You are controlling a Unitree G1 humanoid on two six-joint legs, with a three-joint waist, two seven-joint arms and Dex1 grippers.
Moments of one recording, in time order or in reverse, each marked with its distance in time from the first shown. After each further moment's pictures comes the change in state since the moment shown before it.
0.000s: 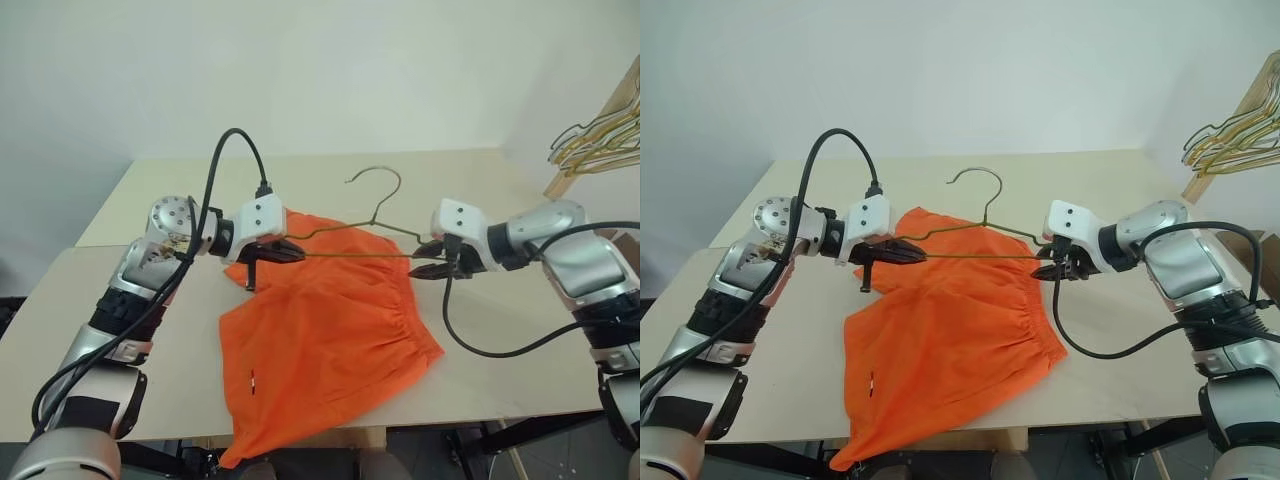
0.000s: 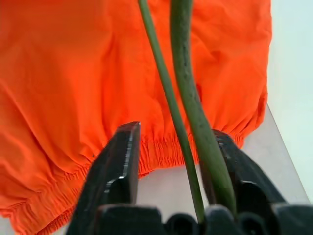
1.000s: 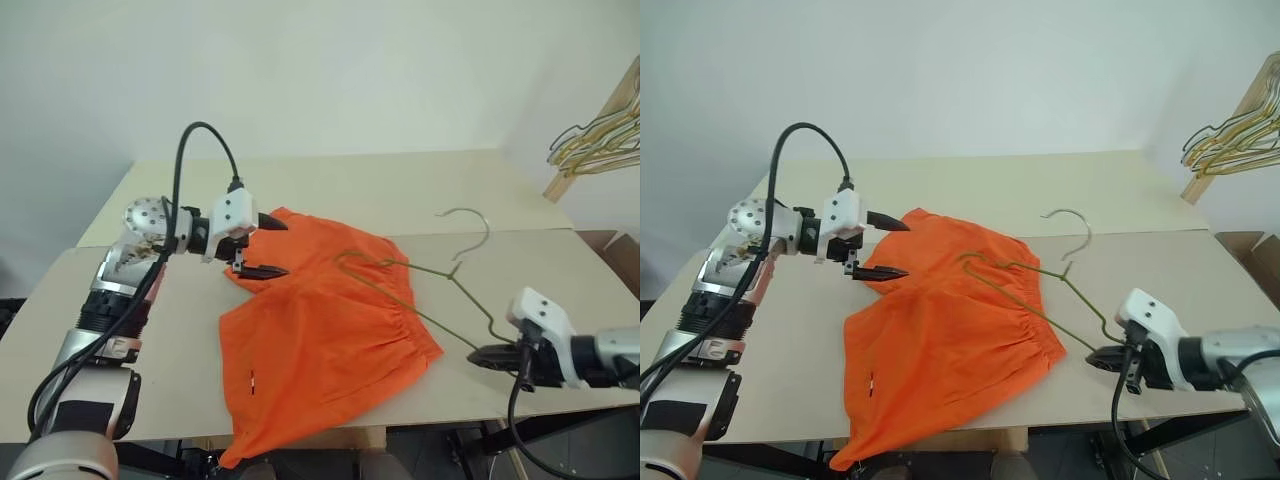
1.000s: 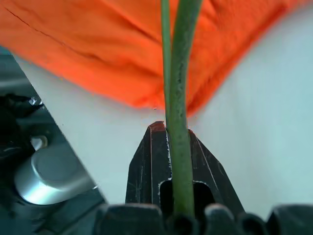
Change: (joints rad) left arm 0.049 0.006 0.128 0.151 -0.093 -0.167 -0.075; right arm 0.966 -0.102 -0.677 -0.538 0.280 0.443 -0.100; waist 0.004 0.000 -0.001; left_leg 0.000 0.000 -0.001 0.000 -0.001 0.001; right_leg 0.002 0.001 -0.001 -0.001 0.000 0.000
